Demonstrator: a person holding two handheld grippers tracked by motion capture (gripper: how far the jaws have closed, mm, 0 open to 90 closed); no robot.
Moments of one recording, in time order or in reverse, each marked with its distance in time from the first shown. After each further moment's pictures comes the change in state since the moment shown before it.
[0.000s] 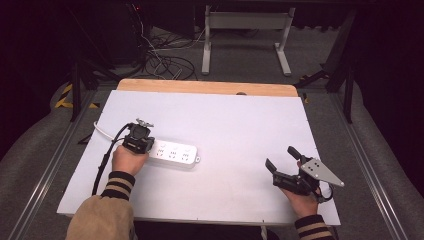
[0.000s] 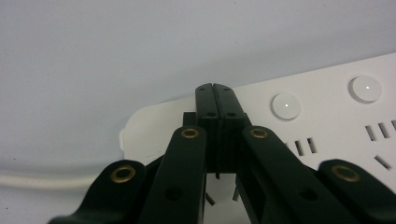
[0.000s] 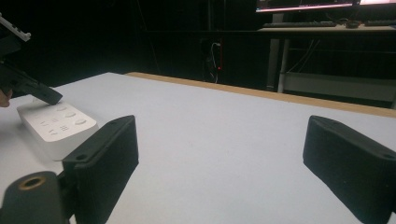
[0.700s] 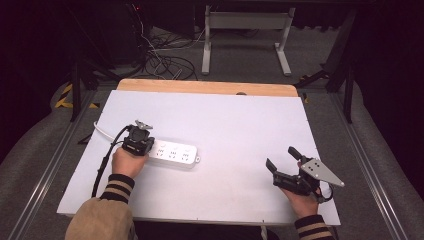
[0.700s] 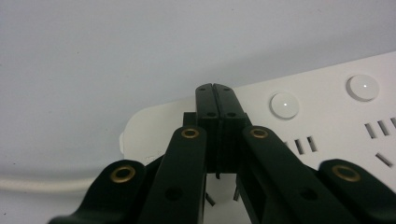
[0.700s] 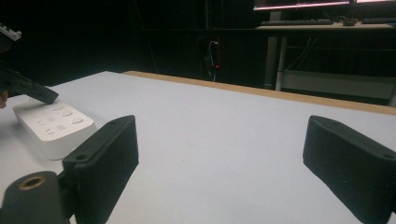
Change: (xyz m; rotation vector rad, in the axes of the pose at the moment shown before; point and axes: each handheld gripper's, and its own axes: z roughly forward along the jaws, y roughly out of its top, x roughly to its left) left arm -0.001 -0.008 0.000 -0.057 0.007 0.014; right arm 0.000 0.000 -0.001 0.007 -0.010 0.004
